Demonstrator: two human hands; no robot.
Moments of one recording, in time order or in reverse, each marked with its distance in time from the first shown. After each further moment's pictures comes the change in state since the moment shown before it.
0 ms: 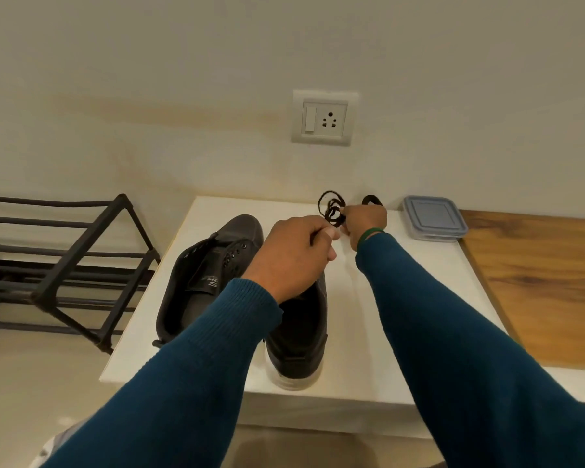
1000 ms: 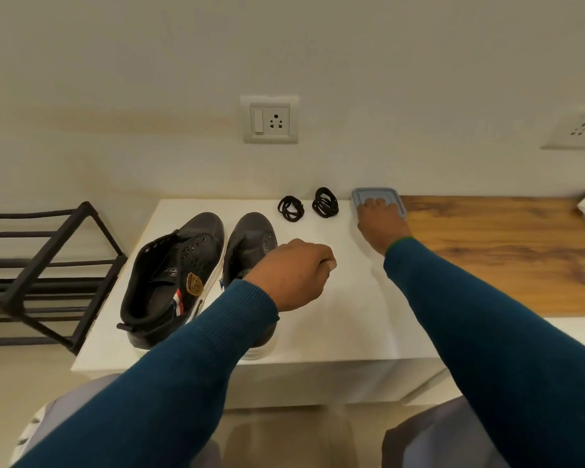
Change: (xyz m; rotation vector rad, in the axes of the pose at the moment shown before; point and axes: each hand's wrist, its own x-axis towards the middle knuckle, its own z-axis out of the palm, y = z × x) left_hand -0.025 0.044 0.055 0.569 -0.360 0.195; right_hand 0.024 0.015 -0.155 -1.746 0.062 -0.909
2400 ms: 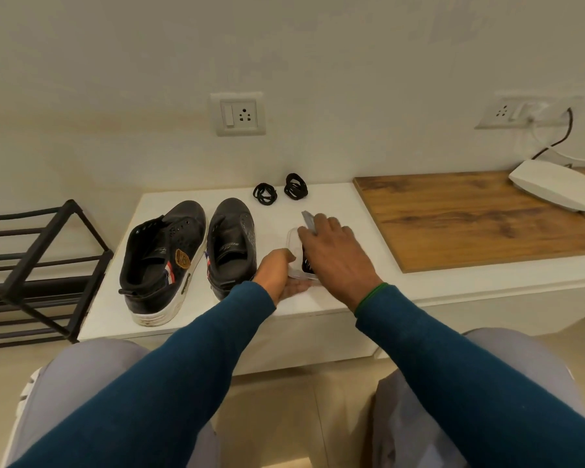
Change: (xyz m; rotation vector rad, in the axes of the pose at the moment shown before) left_hand -0.028 0.025 0.064 -1.521 0.015 -0.762; right_hand -0.189 -0.065 -0.102 0.222 0.273 -0.173
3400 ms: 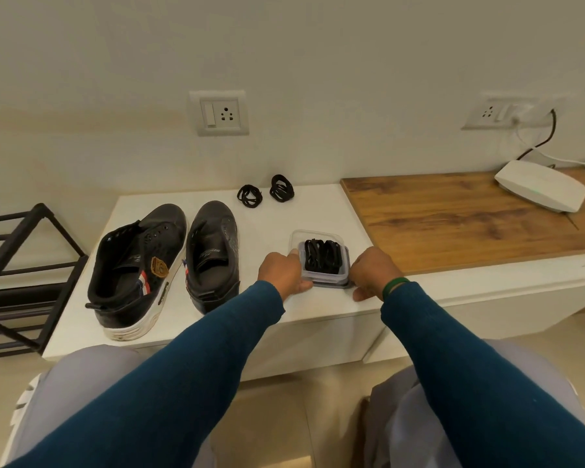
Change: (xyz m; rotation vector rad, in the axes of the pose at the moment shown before) left_hand 0.030 -0.001 0.040 0.339 0.146 0.171; right_hand -0.018 0.084 0.048 0.690 -0.543 1.011
